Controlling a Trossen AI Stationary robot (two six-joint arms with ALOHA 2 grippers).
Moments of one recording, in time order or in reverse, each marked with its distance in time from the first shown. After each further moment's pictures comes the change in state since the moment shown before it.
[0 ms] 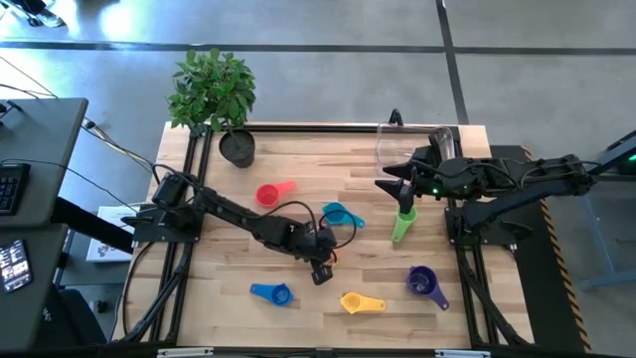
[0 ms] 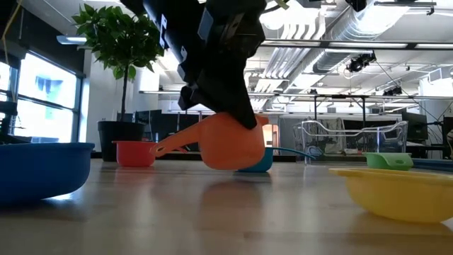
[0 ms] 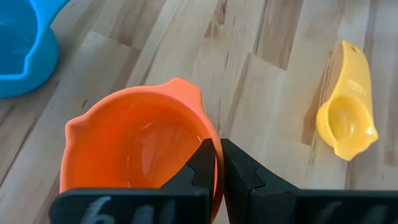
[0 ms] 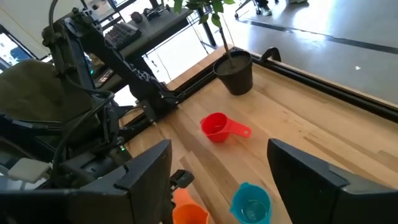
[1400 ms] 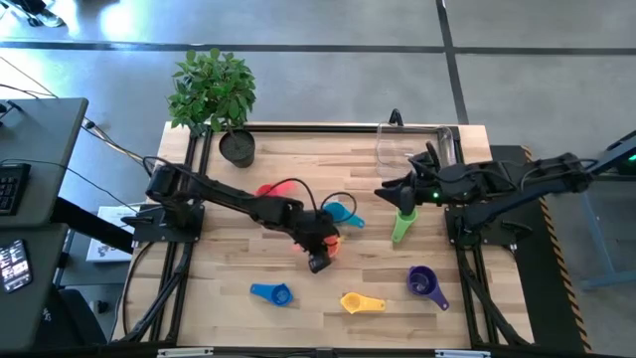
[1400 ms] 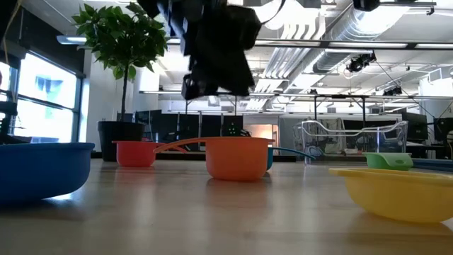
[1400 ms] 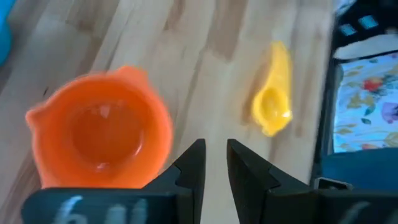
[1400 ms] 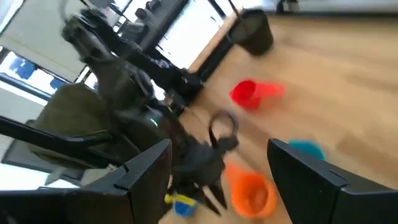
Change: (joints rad) left arm 0.110 -0.087 0.001 -0.036 0.346 -0.008; right arm 0.067 0.017 -0.001 -0.044 -0.055 0.382
